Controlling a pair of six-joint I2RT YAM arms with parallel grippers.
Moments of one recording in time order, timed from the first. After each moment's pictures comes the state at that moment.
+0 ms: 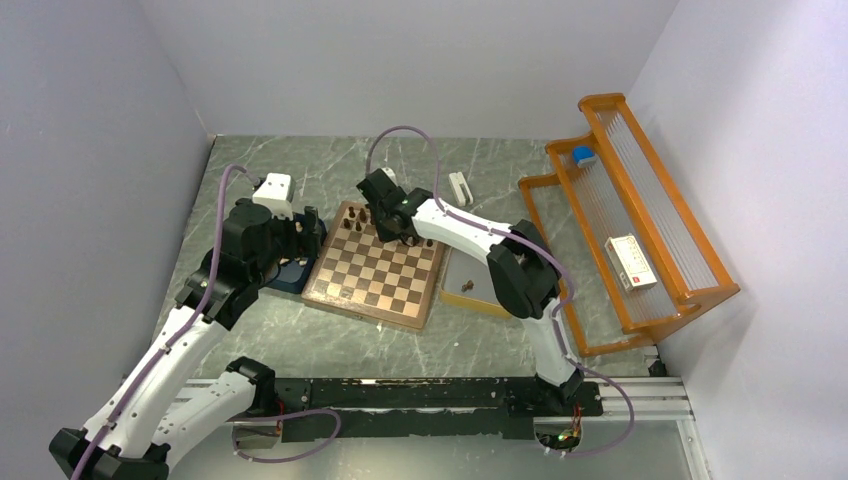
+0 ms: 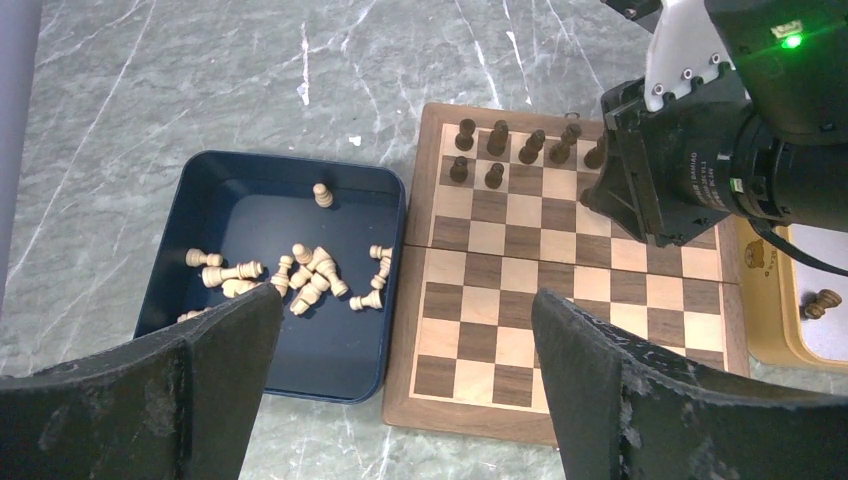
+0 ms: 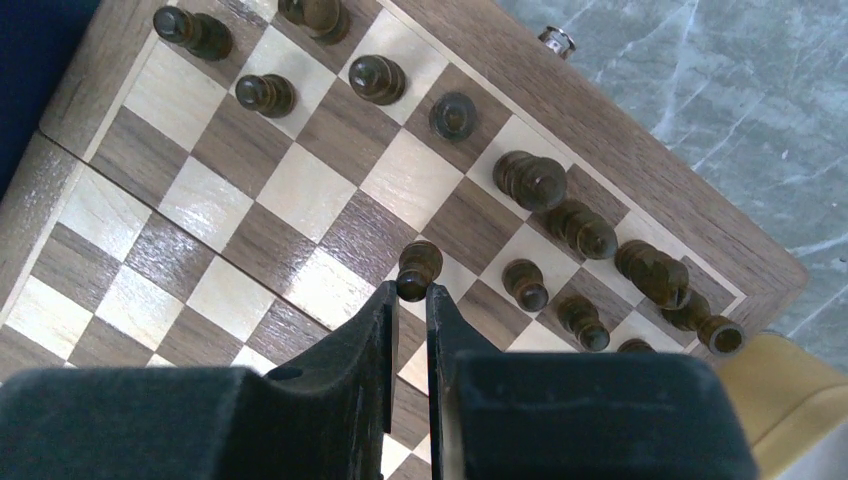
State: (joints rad) left arm -0.43 0.81 0.86 -0.45 -0.26 -0.14; right arm 0.83 2.12 1.72 -0.57 0.23 0.35
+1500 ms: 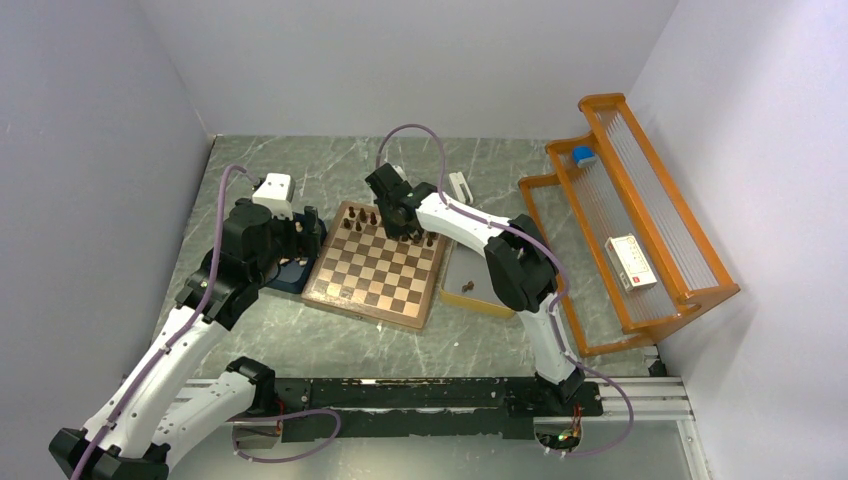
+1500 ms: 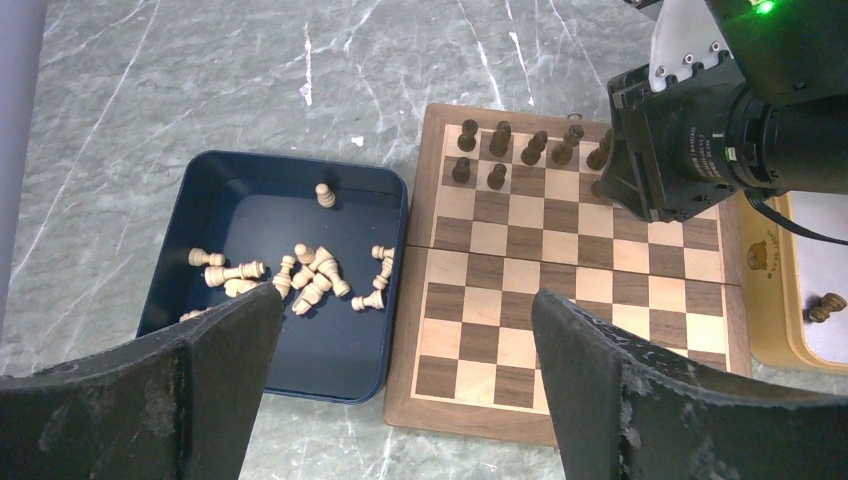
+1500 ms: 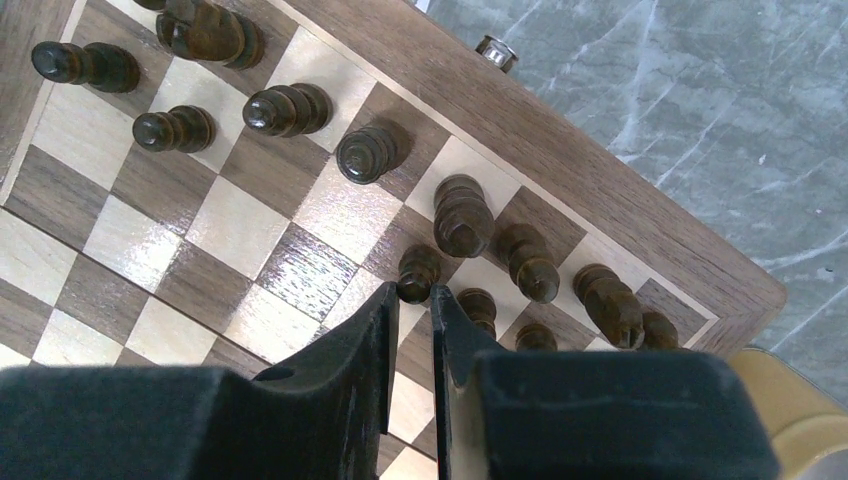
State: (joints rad) left arm -0.44 0.81 0.86 -0.45 -0.27 -0.14; right arm 0.77 2.18 1.77 -0.60 0.21 0.36
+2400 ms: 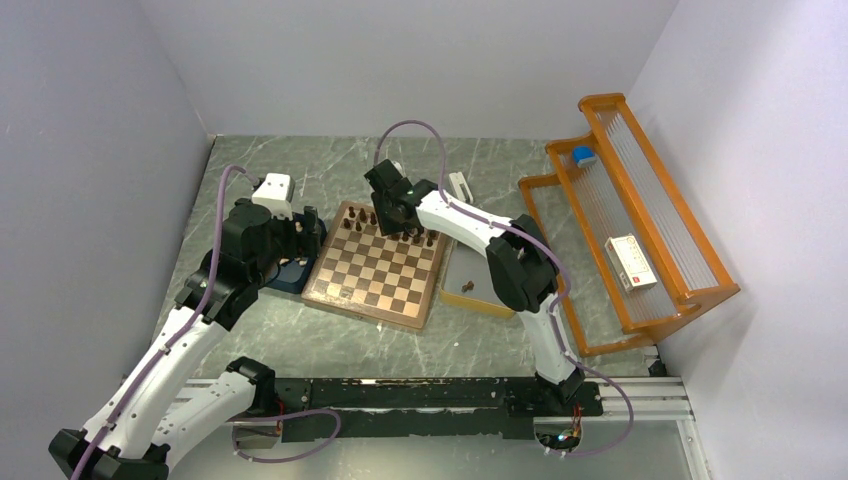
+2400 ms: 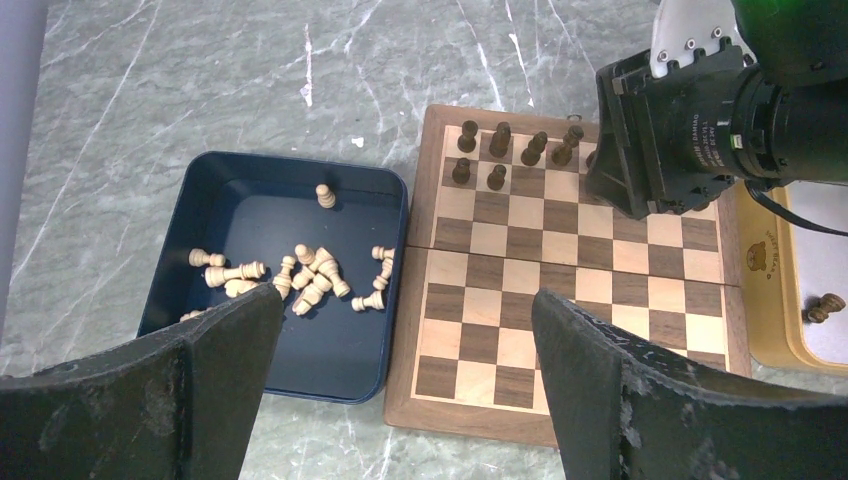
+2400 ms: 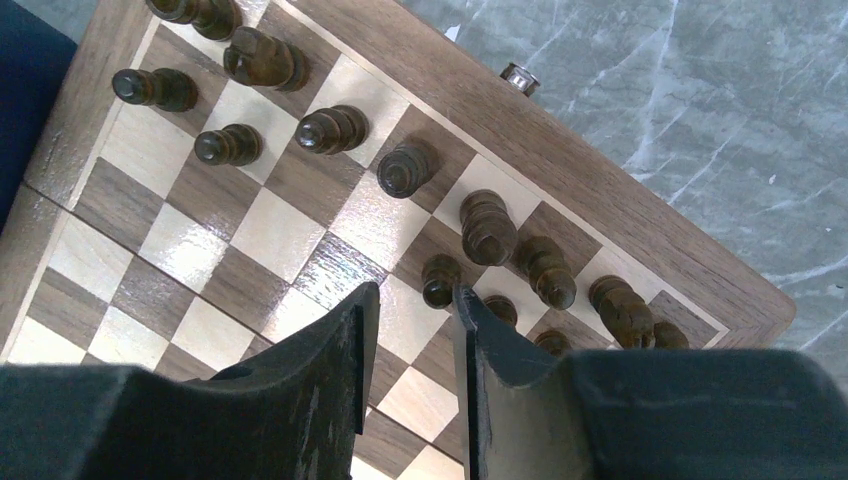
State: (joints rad) left arm -0.44 0.81 0.86 -0.45 -0.27 -0.14; right arm 0.77 2.17 1.79 -0.59 0.18 0.37
